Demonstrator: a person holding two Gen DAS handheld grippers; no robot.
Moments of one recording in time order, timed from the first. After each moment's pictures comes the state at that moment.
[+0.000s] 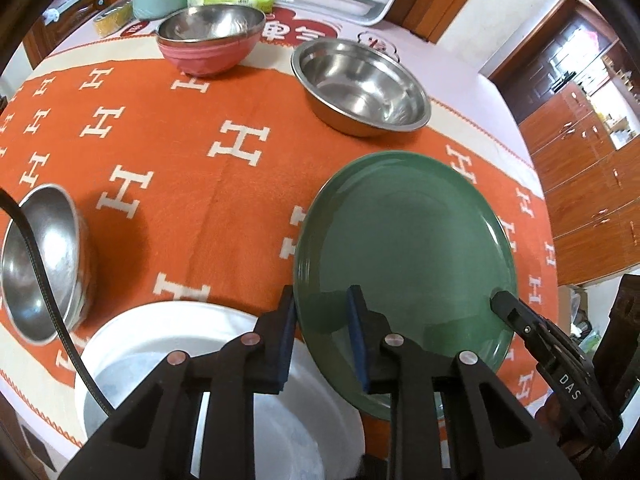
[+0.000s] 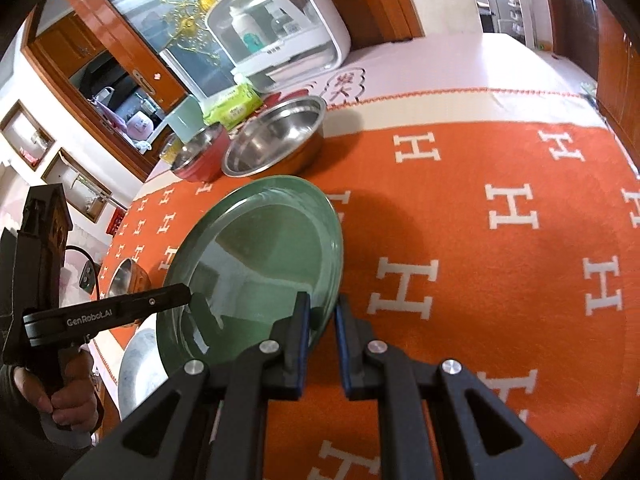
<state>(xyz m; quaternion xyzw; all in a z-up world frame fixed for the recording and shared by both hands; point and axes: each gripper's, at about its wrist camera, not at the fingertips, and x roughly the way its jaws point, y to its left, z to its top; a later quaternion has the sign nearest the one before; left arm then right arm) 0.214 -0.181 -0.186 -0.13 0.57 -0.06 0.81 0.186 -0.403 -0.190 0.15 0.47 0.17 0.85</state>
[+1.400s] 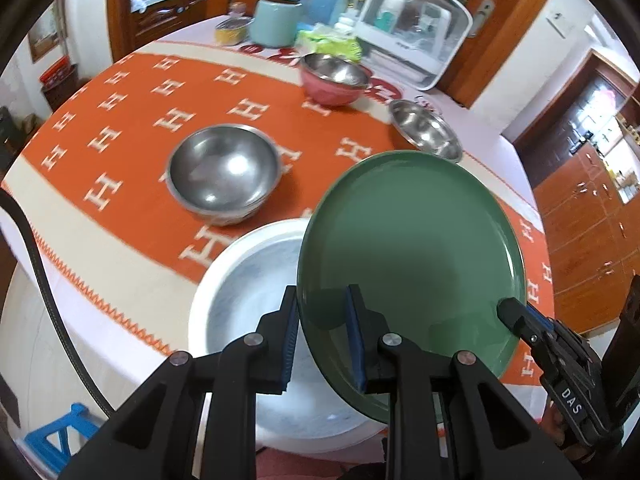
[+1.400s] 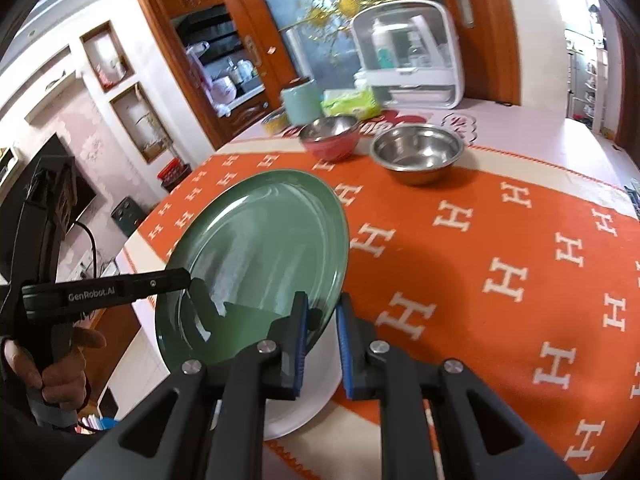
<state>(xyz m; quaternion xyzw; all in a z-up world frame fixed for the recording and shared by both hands) 0.066 -0.093 -0.140 -0.18 0.50 0.03 0.85 0.098 -0.307 -0.141 0.04 0.42 0.28 0.86</state>
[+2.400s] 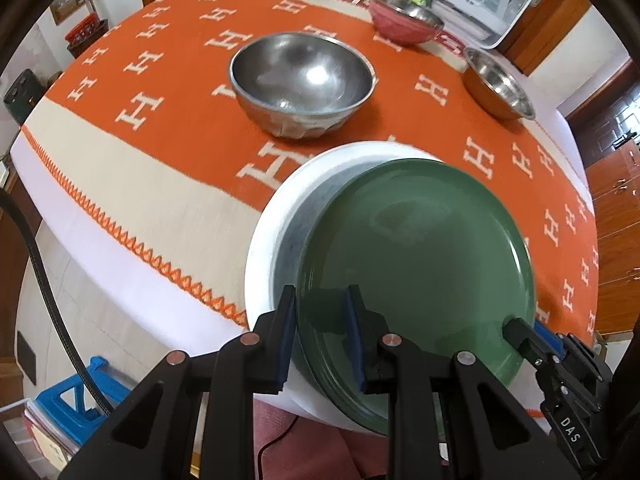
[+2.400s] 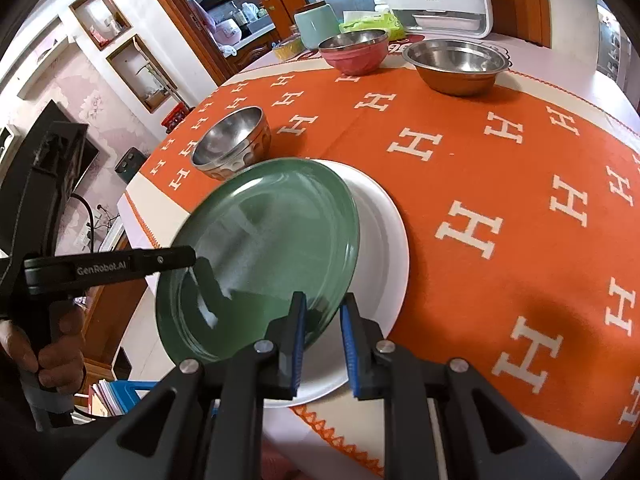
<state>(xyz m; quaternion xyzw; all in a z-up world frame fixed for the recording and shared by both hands) 0.054 -0.066 -0.204 -0.18 0.58 0.09 0.79 0.084 -0.273 -0.200 0.03 0.51 0.30 0.81</state>
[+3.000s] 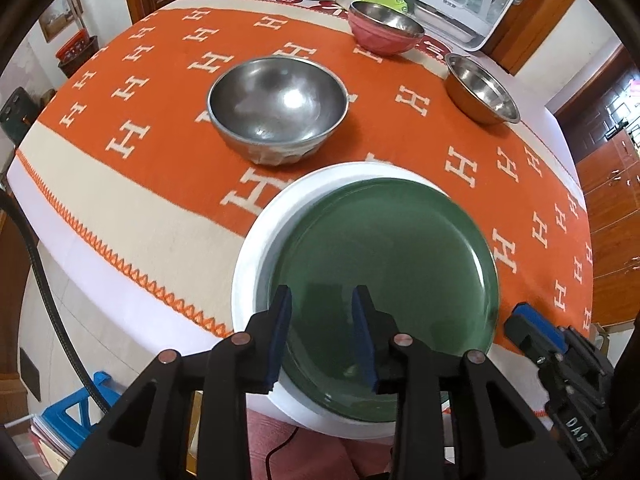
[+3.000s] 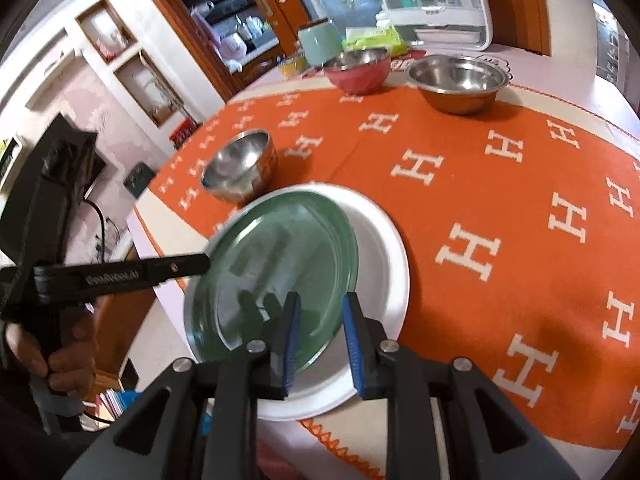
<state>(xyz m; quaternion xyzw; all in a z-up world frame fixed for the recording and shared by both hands) 0.065 -0.077 -0.185 -0.16 0.57 0.07 0.80 0.091 -0.281 -0.181 0.05 0.48 0.31 0.82</state>
